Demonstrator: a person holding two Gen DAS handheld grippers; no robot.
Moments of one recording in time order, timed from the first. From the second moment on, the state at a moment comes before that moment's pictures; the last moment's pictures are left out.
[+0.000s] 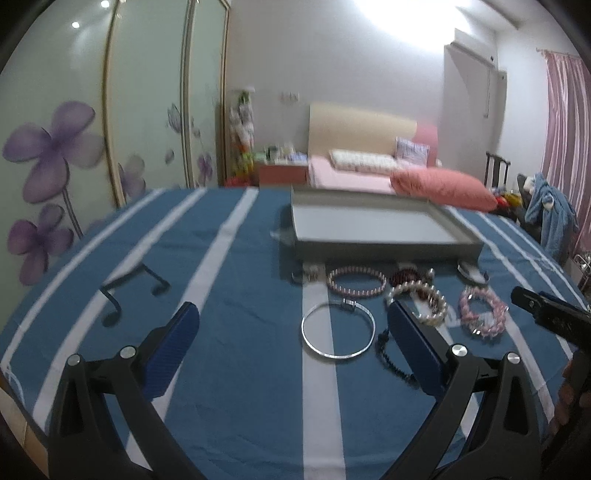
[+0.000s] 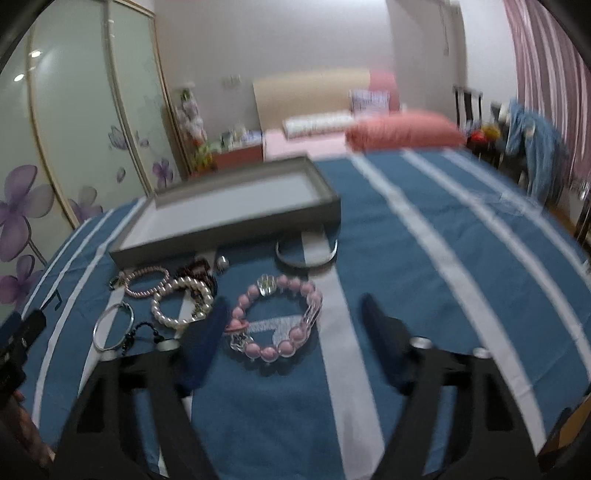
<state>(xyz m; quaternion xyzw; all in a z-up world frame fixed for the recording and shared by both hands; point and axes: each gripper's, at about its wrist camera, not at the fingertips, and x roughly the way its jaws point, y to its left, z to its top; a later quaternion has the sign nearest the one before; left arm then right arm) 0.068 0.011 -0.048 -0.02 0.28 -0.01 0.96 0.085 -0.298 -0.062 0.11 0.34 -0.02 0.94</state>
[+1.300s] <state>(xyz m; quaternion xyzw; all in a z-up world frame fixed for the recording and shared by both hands) 0.166 -0.015 -0.100 0.04 0.46 -0.05 0.89 0.121 -0.311 -0.086 0.14 0.41 -0.03 0.90</state>
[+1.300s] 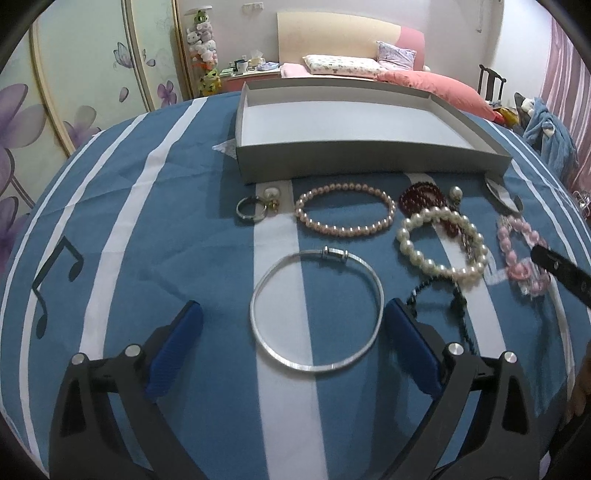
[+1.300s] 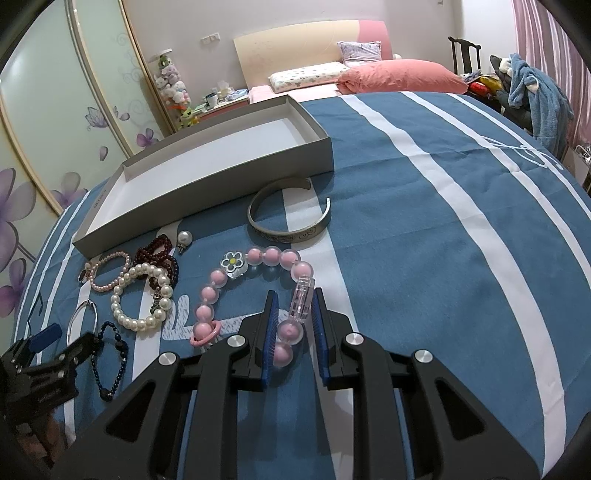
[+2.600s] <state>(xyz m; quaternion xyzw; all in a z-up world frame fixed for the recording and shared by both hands) 0.147 0.001 -0.078 -0.03 0.39 -0.04 0.92 0.106 -0.298 -0.053 0.14 0.33 0.02 0.93</state>
